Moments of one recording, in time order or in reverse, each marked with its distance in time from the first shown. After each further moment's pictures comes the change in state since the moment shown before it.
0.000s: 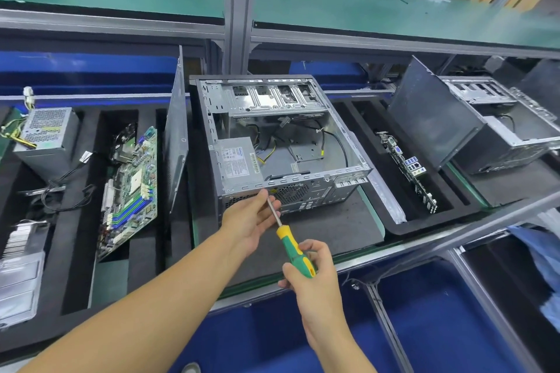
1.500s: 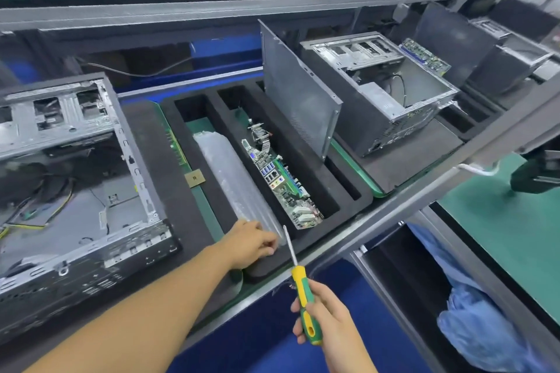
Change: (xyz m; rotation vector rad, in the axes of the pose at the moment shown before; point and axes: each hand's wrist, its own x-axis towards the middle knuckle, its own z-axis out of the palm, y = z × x) left_hand 0.192 -0.247 0.257 2.228 -1.027 0.664; right_hand 0.151 -0.002 -0.347 0.147 0.054 0.313
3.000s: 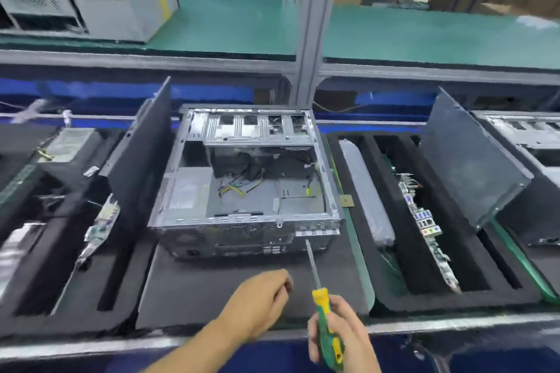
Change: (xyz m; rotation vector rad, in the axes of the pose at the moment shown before) left_hand -0.485 -0.065 0.065 -0.446 0.621 -0.539; right_hand -0.118 0.118 0.332 0.002 -0.595 -0.063
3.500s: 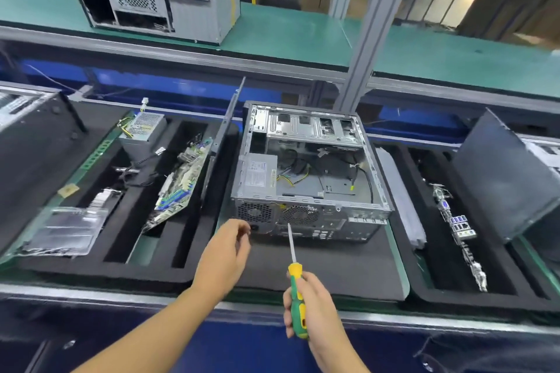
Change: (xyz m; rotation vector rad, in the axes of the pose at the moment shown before) left_hand -0.097 -0.081 -0.099 -0.145 0.553 -0.241; right_hand -0.016 0.030 0.152 -0.282 0.031 0.172
